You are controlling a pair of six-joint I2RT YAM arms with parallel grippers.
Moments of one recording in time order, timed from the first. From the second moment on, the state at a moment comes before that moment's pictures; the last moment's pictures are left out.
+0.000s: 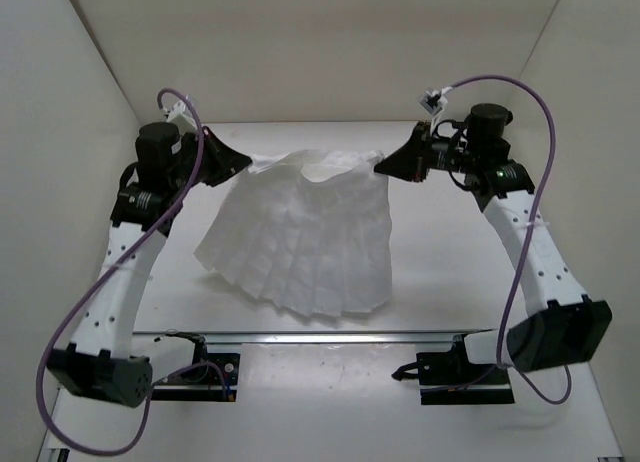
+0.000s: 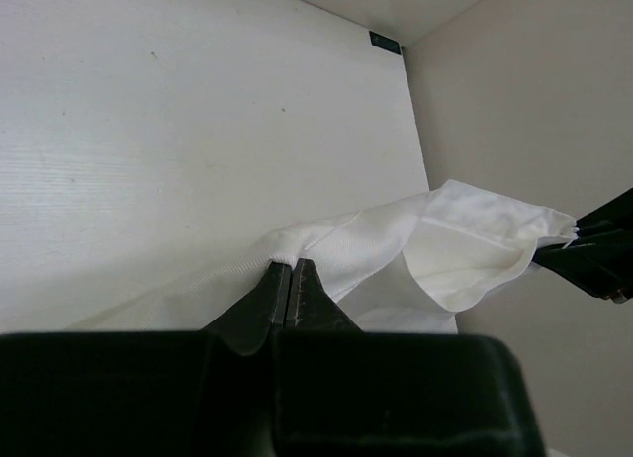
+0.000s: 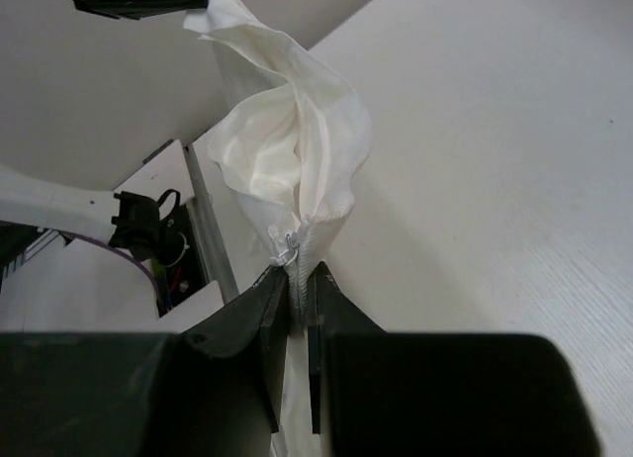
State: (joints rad) left arm -0.19 1.10 1.31 -0.51 0.33 -0.65; right arm 0.16 1.27 1.33 -0.32 -1.05 0.21
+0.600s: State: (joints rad) left arm -0.19 0.92 0.87 -0.30 0.35 -0.67; right arm 0.09 1.26 1.03 -0.12 -1.10 0.21
